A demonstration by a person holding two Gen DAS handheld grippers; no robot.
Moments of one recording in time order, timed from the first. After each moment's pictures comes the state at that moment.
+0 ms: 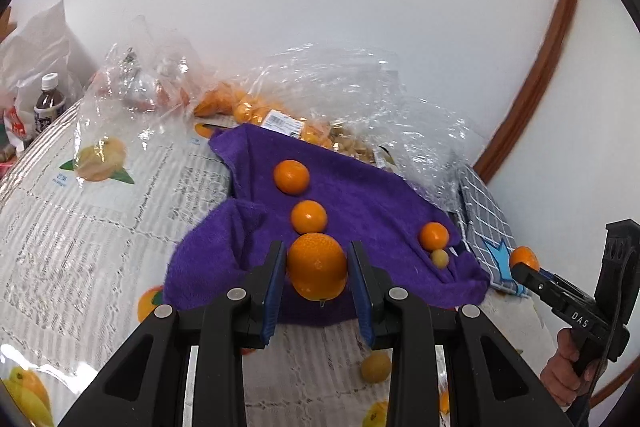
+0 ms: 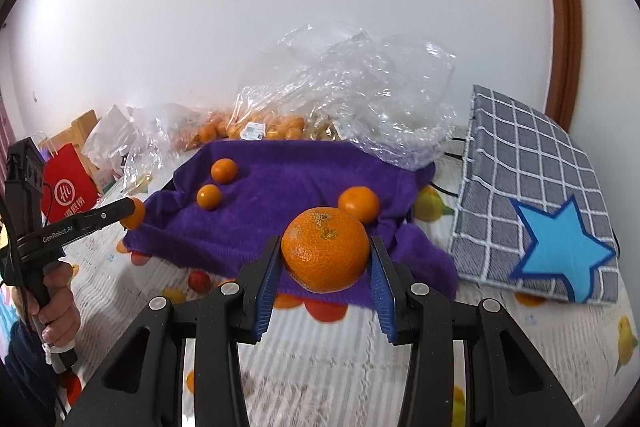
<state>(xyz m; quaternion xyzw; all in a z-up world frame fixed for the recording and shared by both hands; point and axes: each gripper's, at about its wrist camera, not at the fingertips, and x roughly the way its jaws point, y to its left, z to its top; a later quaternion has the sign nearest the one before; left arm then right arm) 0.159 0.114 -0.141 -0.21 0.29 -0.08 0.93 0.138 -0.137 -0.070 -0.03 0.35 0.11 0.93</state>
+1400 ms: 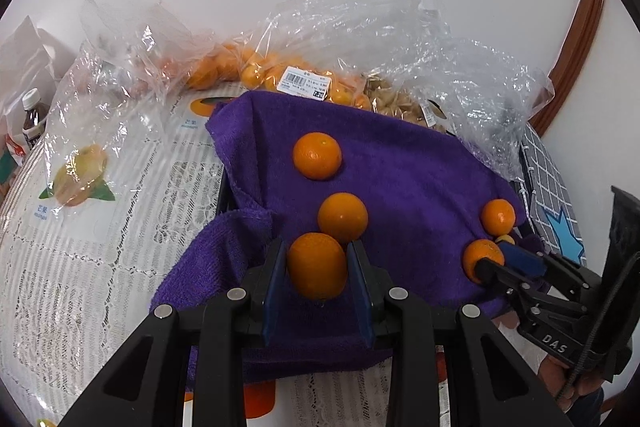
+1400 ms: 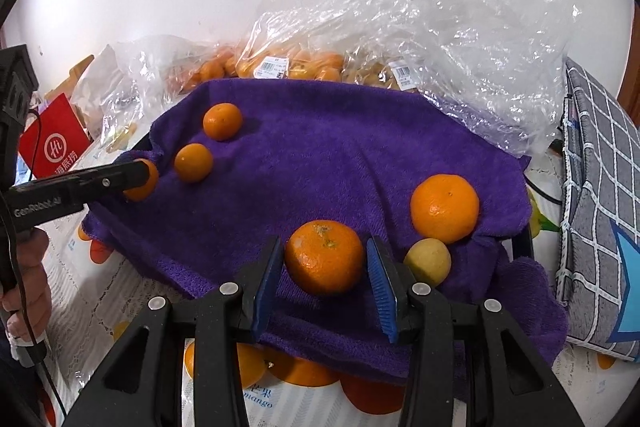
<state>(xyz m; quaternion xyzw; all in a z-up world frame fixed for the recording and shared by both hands) 0.232 0.093 -0.158 -0.13 0.39 -0.03 0.91 0.222 -0.085 -0.141 -0.07 0.42 0.15 0.89</state>
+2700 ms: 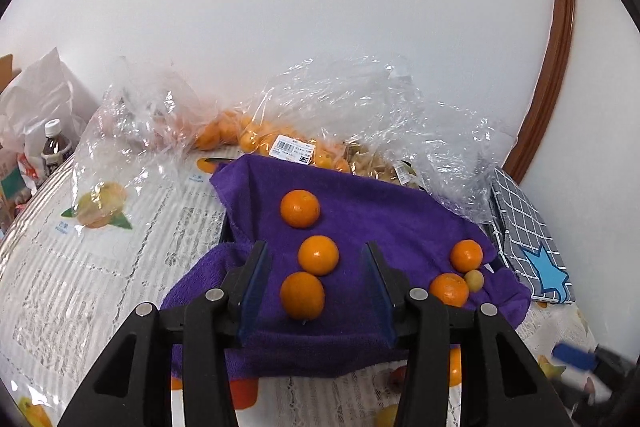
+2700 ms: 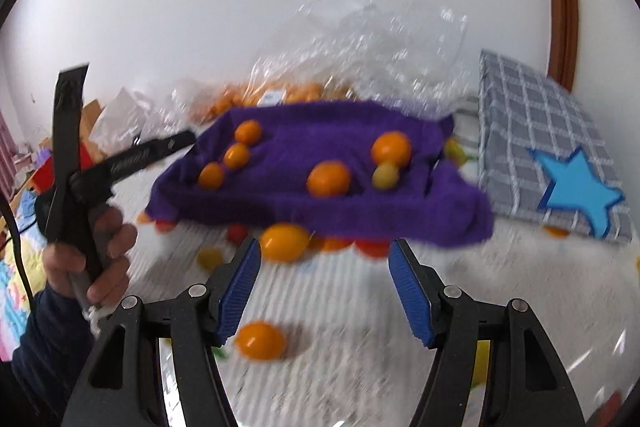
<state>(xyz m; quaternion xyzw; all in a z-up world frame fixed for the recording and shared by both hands) 0.183 0.087 -0.137 -0.14 0.26 -0.02 0.95 0.085 -0.103 -0.095 0.00 0.39 0.11 0.92</state>
